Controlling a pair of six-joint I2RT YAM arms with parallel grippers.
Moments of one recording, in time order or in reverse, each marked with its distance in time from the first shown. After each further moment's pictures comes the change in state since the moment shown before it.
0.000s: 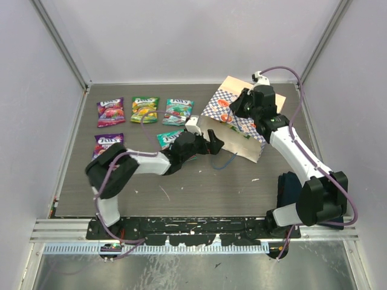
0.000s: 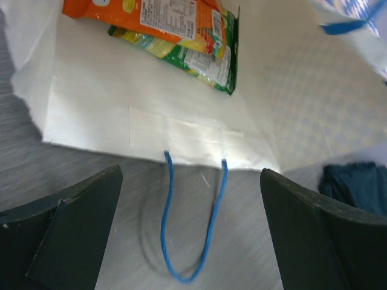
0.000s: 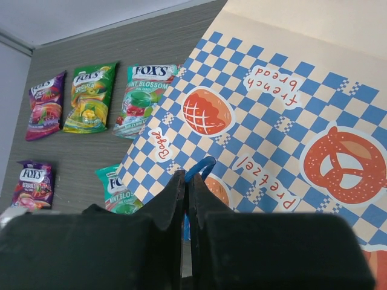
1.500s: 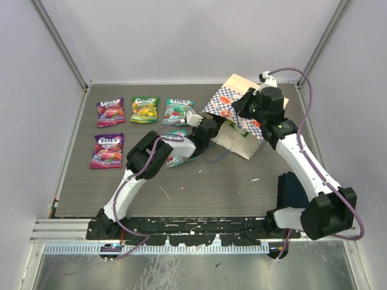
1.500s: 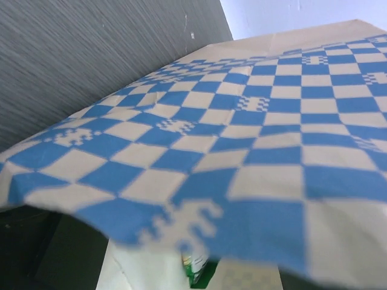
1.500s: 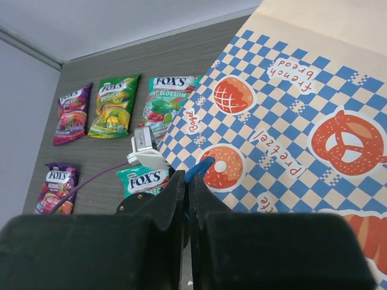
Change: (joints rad) left arm 0.028 0.564 0.603 -0.080 -0.454 -0.751; right arm -0.004 -0.119 -0.026 -0.016 -0.005 0.025
